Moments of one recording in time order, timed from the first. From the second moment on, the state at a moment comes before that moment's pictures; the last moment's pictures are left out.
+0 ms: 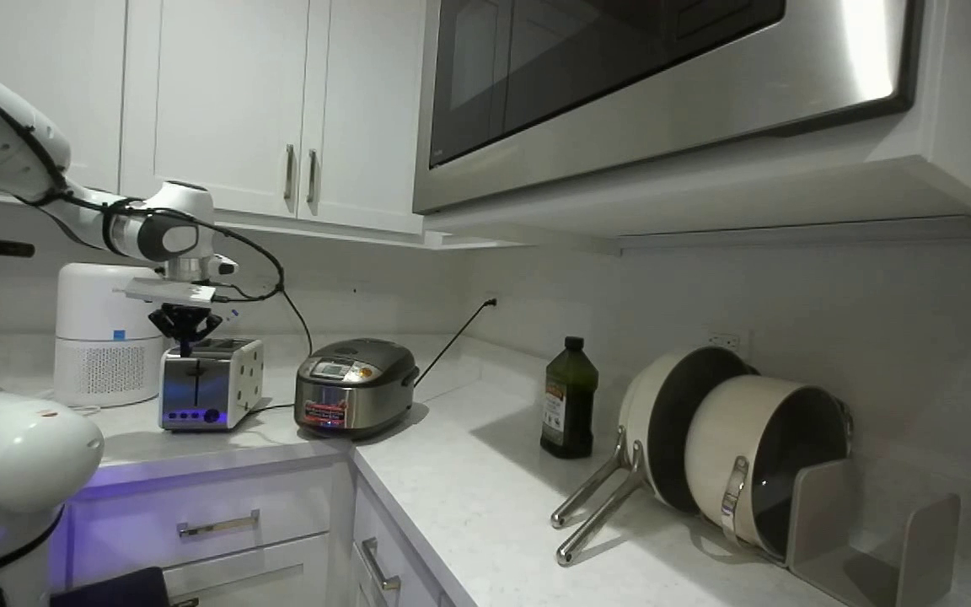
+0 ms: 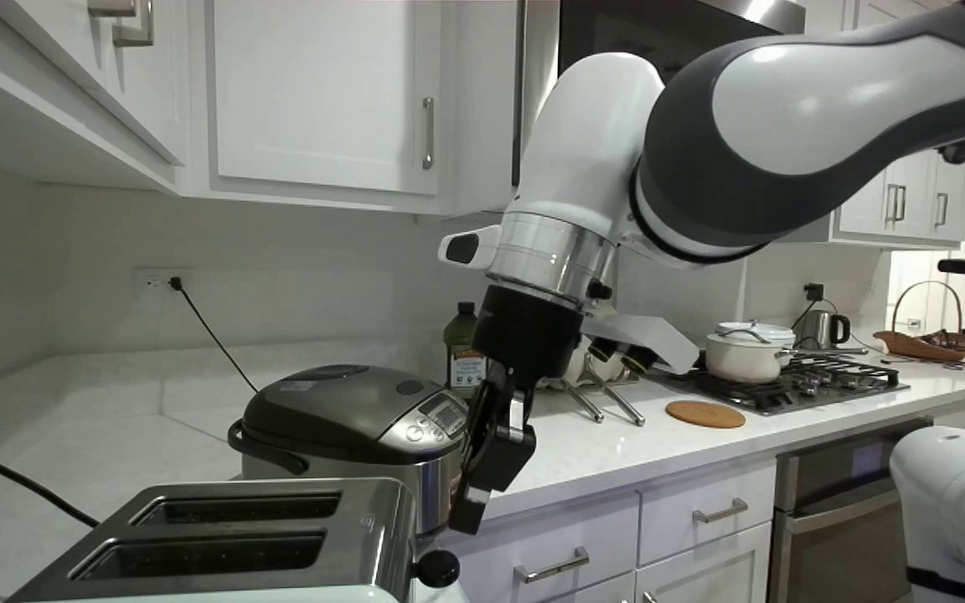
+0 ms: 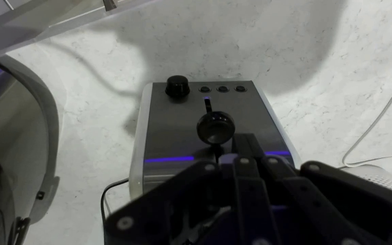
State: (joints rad) arm 0.55 -0.55 0.36 -2.46 0.39 2.21 -0.36
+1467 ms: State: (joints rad) arm 0.56 -0.38 0.34 -2.43 0.35 2.29 -0.36
